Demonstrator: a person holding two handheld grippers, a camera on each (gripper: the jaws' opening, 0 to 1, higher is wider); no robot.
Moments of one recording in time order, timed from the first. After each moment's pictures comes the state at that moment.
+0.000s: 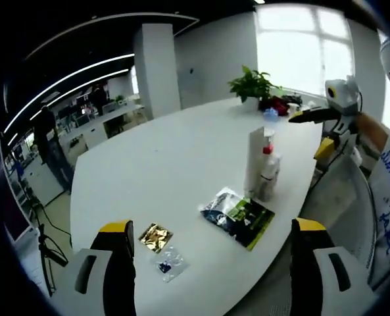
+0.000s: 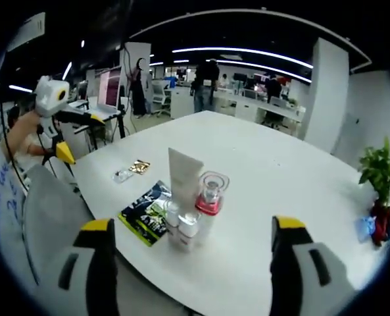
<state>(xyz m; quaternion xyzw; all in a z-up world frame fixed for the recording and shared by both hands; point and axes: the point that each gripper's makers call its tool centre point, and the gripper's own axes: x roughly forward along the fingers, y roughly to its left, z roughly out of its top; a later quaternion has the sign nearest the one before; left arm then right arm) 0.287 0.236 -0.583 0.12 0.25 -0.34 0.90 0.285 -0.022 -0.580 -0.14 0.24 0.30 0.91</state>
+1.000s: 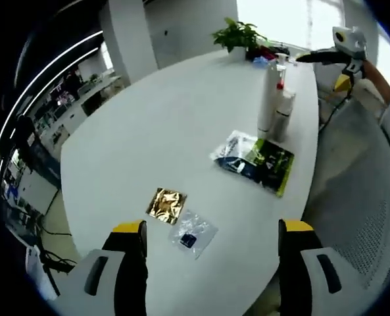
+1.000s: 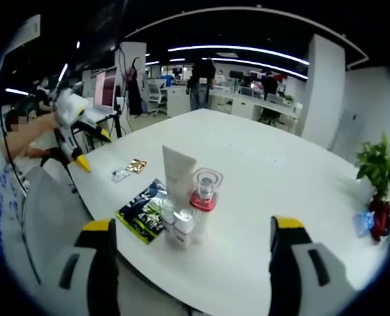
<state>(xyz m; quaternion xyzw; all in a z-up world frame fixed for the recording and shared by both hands) 0.318 0.282 -0.661 0.23 0.37 -0.37 0.82 0.284 -0.030 -0.580 -0.13 0.24 0.28 0.92</state>
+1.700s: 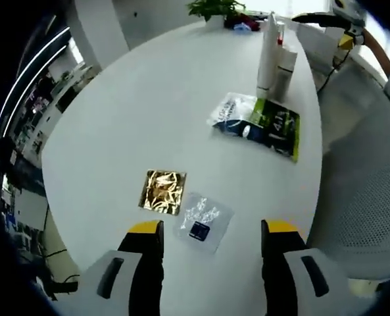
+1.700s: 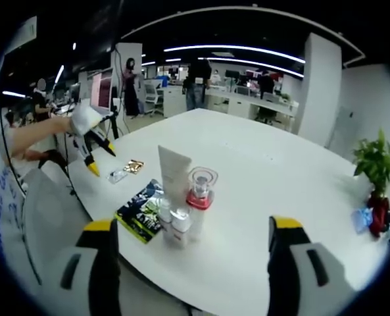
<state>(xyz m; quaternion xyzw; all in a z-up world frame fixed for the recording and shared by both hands) 0.333 0.291 -0.705 0.29 0.43 -0.42 0.75 0.284 -0.036 -0.579 -0.13 0.25 0.27 0.92</state>
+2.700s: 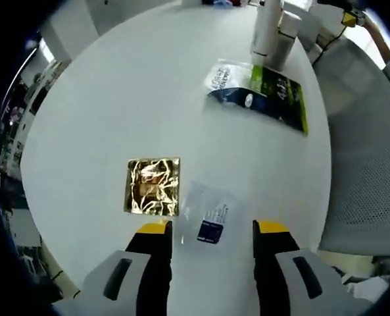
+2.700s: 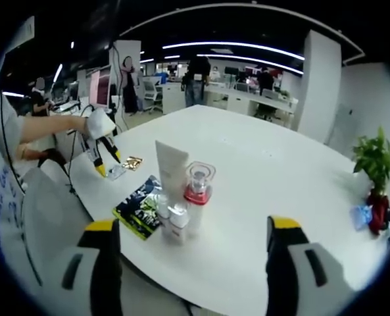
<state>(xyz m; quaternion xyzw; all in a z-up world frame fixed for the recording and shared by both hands) 0.347 0.299 -0.748 0.33 0.48 -0.46 0.67 0.283 -0.041 -0.584 -0.13 0.26 0.27 0.92</state>
